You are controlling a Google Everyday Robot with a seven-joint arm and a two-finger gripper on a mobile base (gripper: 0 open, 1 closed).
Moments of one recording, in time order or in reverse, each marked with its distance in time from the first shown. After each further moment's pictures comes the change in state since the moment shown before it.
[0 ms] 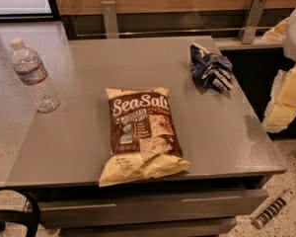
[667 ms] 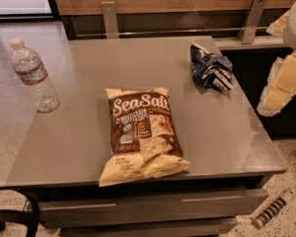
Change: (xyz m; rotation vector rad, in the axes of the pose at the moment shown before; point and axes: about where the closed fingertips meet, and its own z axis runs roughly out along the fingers) arm 0.002 -0.029 0.005 0.027 -0.021 0.074
